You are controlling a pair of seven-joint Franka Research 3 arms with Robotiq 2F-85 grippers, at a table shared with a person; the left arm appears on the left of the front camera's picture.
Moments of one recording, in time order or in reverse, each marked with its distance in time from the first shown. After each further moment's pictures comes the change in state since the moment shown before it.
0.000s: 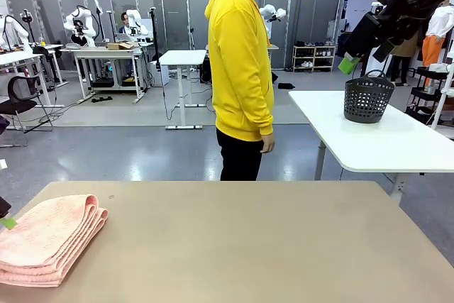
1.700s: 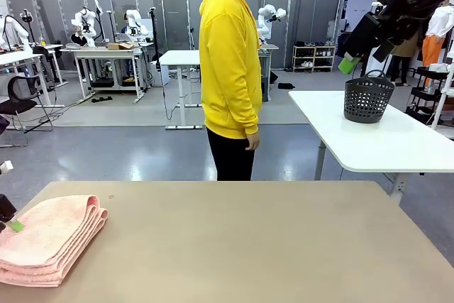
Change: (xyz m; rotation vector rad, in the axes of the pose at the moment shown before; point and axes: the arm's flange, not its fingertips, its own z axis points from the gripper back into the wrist) left arm 0.021 0.021 -0.018 -0.120 -0.013 -0.034; right arm 0.000 0.000 0.000 0.000 0.000 0.000
